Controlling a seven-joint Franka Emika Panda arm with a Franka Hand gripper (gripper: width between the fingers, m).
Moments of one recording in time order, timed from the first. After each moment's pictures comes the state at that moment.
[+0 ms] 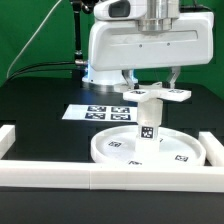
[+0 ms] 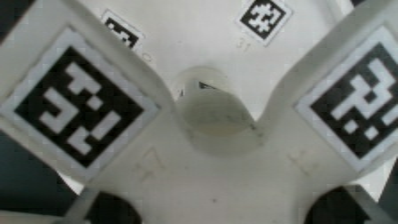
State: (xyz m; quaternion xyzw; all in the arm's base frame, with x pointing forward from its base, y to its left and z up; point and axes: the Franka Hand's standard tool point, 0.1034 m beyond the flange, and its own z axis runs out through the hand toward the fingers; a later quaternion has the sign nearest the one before) arm 0.557 0.034 0.107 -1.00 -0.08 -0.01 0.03
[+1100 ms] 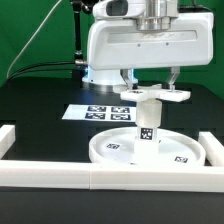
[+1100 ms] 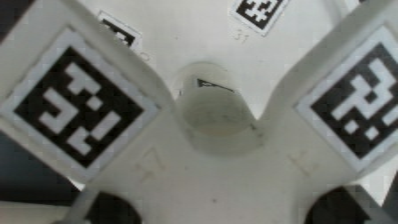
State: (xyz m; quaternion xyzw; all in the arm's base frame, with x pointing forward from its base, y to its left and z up) arm 0.561 0.030 0.107 -1.00 -0.05 -0.03 0.03
